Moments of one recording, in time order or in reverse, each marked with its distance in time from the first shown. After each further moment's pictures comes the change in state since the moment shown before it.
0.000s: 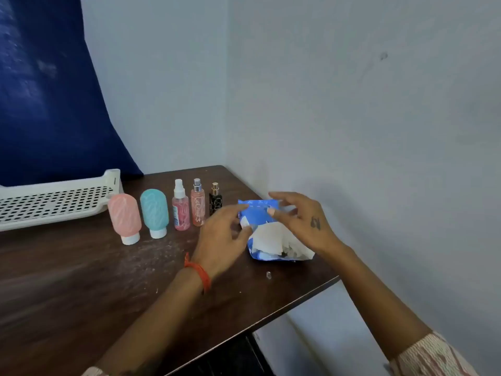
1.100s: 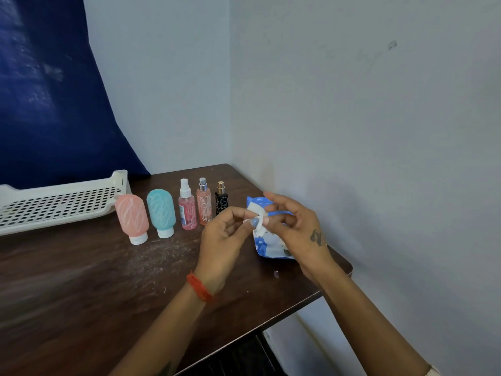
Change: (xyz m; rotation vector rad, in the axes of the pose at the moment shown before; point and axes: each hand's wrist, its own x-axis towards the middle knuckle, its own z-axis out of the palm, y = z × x) left_hand -0.013 0.027 -0.010 -0.714 0.092 -0.241; right_hand -0.026 -0.031 0.028 0.483 0.072 0.112
